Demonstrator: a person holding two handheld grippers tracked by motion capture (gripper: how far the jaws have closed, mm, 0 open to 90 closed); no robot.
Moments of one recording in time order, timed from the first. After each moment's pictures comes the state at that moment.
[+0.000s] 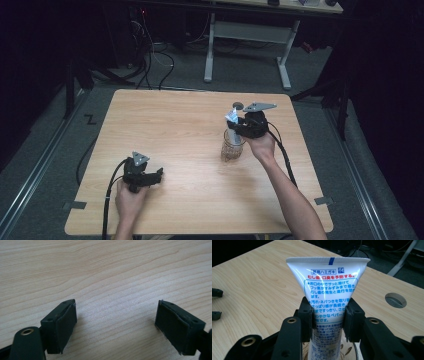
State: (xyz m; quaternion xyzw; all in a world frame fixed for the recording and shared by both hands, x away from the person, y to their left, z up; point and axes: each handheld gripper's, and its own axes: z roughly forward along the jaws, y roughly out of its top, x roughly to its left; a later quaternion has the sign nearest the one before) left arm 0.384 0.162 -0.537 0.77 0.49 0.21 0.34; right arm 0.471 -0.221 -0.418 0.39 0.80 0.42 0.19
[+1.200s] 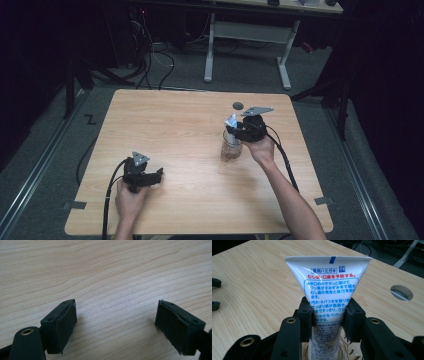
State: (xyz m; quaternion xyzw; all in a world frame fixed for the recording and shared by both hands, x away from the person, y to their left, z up) left arm 0.384 0.162 -0.537 0.77 0.49 0.21 0.34; right arm 0.468 -0.219 -0.429 0.39 0.81 0.40 0.18
